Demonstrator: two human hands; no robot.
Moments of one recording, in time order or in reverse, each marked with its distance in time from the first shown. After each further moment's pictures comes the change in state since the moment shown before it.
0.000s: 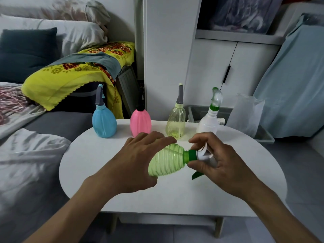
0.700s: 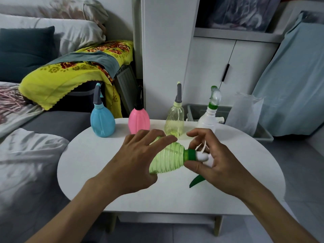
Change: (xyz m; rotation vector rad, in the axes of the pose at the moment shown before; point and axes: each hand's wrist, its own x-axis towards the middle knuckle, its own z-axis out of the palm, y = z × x) left_hand 0.002 0.011 0.001 0.103 0.066 0.000; right_hand 0.000 0.001 0.005 0.057 -0.013 0.089
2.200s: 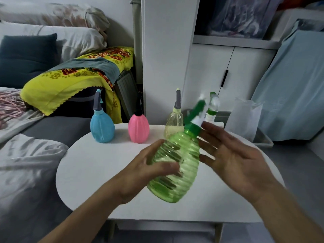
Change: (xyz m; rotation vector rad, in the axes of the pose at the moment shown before) left_hand 0.007 0.016 -0.006 -1.406 -0.209 -0.340; right_hand 0.007 -0.012 -0.030 1.258 -0.004 0.271
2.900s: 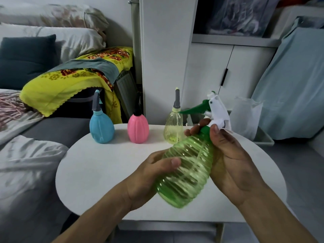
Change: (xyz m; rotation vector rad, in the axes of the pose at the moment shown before) left_hand 0.010 -0.008 0.018 -0.321 -0.013 -0.037; right_hand 0.005 0.016 0.028 -0.015 0.108 -0.213
